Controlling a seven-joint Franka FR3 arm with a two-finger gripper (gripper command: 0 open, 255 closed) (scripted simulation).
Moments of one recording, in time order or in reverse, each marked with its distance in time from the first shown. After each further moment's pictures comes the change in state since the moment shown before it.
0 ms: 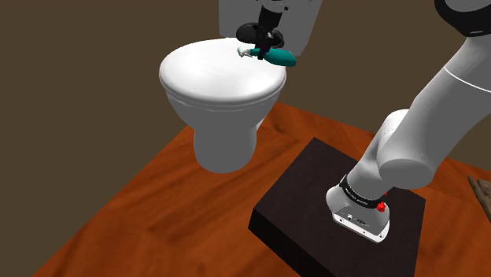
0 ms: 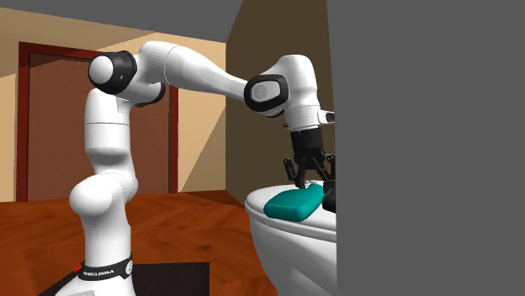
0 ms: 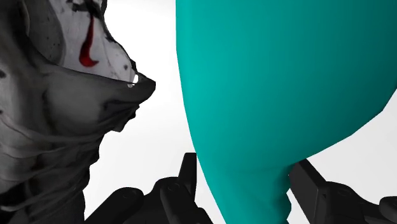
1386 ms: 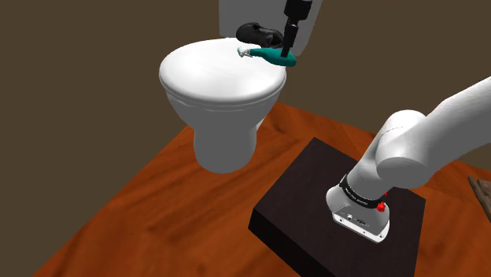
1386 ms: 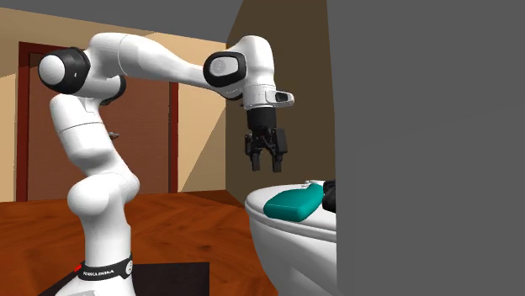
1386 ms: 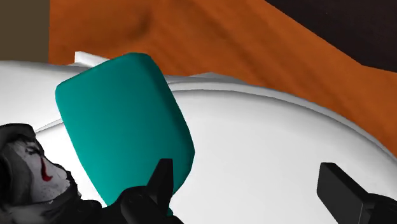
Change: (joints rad) arm -0.057 -0.360 0.113 -0.201 -0.165 -0.209 0.471
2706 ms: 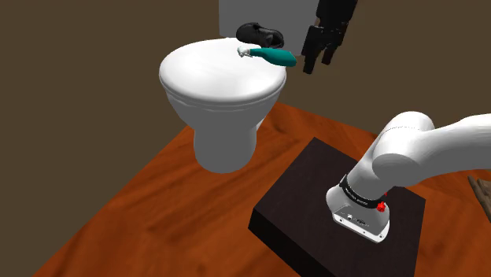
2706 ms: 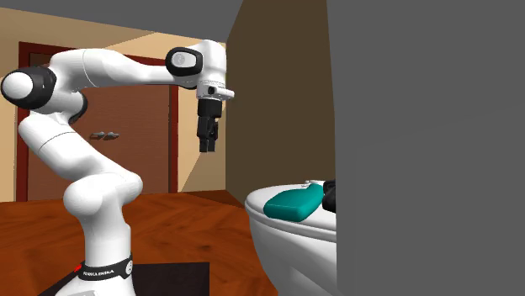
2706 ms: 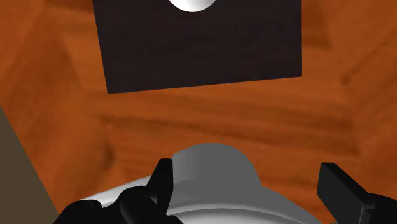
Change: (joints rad) arm -0.114 -0.423 0.362 -0.155 0.162 -0.424 0.832
